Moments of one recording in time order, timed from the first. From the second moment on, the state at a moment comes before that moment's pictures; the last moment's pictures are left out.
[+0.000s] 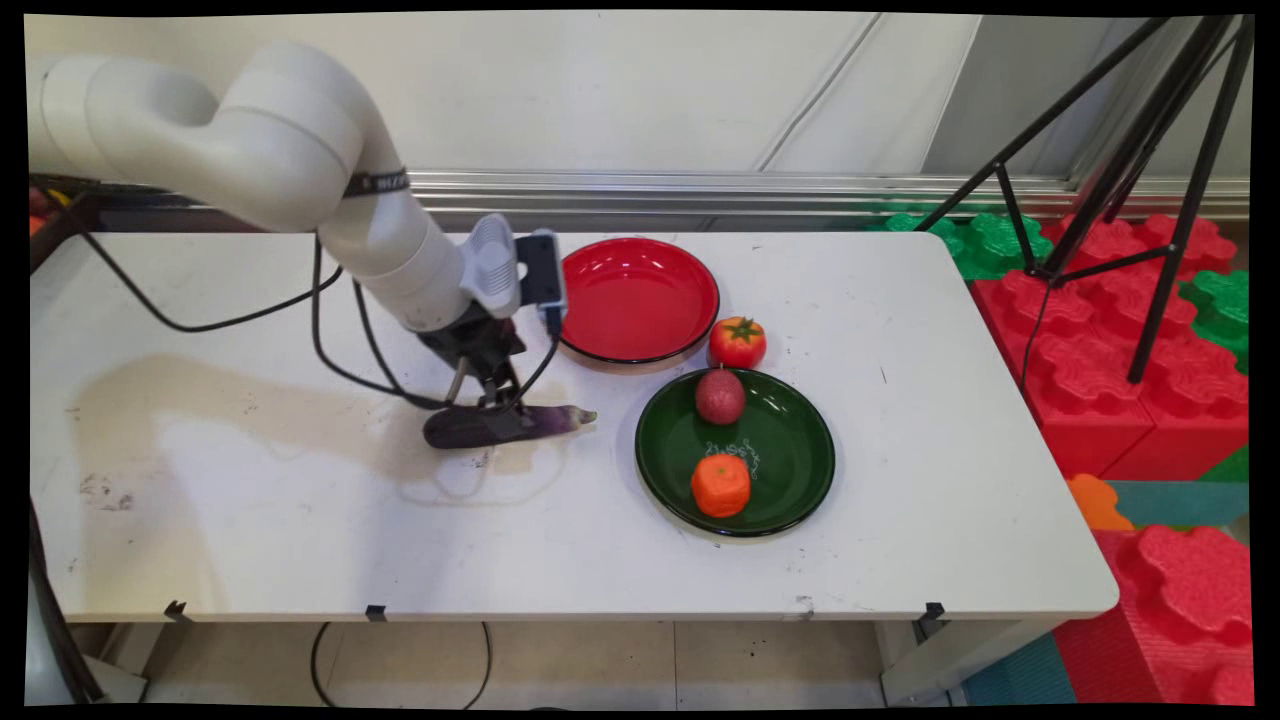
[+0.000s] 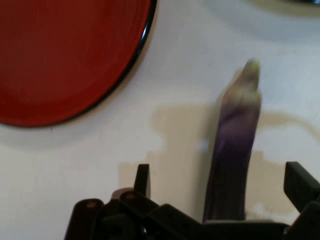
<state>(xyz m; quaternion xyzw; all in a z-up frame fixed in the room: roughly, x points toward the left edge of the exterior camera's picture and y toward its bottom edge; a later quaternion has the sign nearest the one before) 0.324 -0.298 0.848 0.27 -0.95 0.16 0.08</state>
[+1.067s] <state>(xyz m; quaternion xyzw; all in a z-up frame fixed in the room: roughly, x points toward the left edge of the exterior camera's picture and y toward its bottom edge) 0.248 -0.312 0.918 0.25 -0.94 0.12 0.20</state>
